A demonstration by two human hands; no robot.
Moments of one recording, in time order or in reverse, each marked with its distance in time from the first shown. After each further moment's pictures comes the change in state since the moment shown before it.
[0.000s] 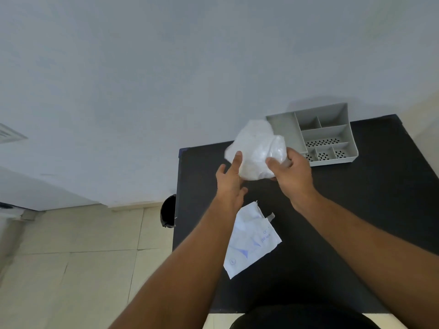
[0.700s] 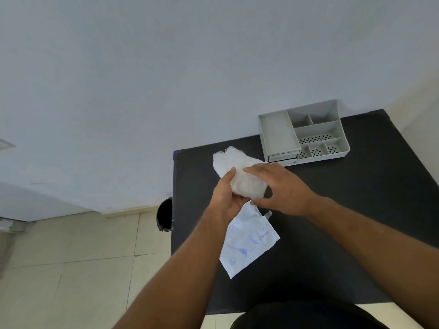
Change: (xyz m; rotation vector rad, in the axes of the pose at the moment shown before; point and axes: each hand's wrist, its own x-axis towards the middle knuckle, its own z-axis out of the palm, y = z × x) left_hand -0.005 -0.016 -0.025 -0.157 -0.125 -0.225; right_hand -0.011 0.027 -0.024 -0.836 -0.521 -0.620
